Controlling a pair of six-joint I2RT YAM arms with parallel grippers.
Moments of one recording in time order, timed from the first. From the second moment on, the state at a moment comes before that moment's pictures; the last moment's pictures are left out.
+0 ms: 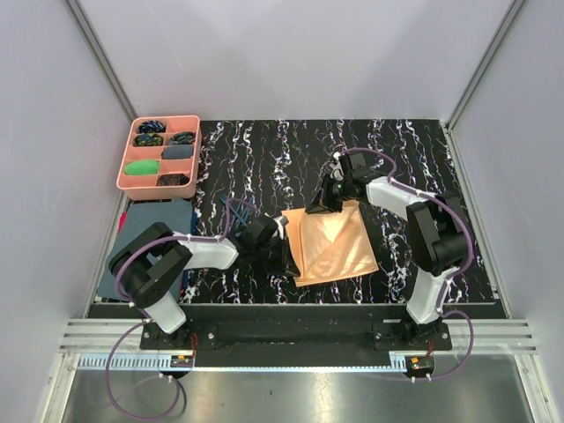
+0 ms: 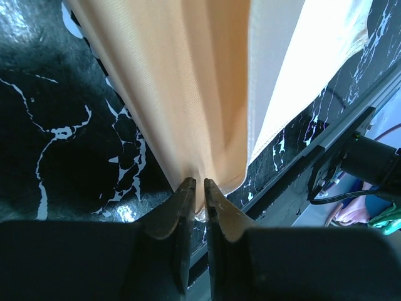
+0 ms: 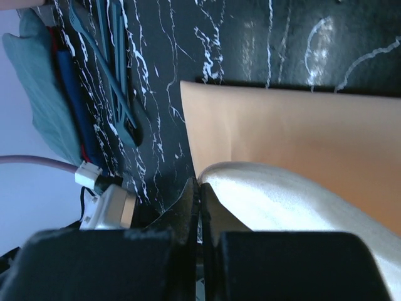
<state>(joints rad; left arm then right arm) -0.80 1.64 0.65 0.12 0.41 -0.89 0.38 1.85 1.19 -0.27 -0.55 0.69</state>
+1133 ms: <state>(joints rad) -0.52 1.46 0.68 -0.08 0.31 -0.84 0.47 2.13 1.42 -0.29 -0.65 0.66</state>
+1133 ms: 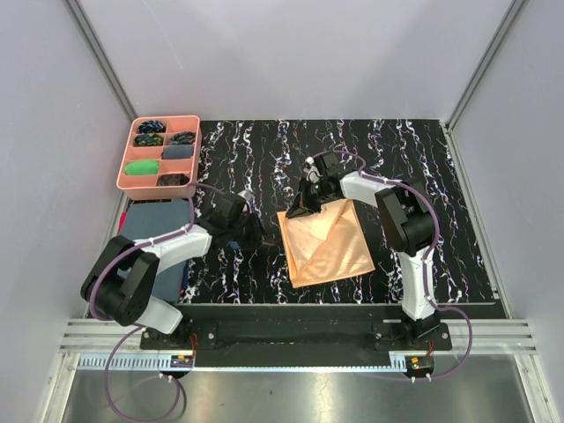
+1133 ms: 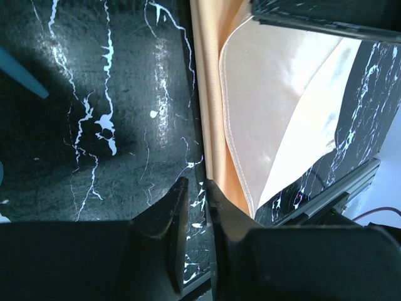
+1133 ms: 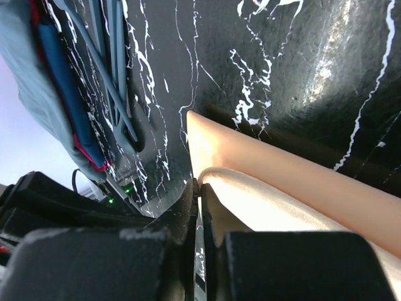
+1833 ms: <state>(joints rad) -0.49 1.59 0.90 -0.18 0.28 -0.74 0.48 2.17 1.55 -0.36 -0.67 0.64</state>
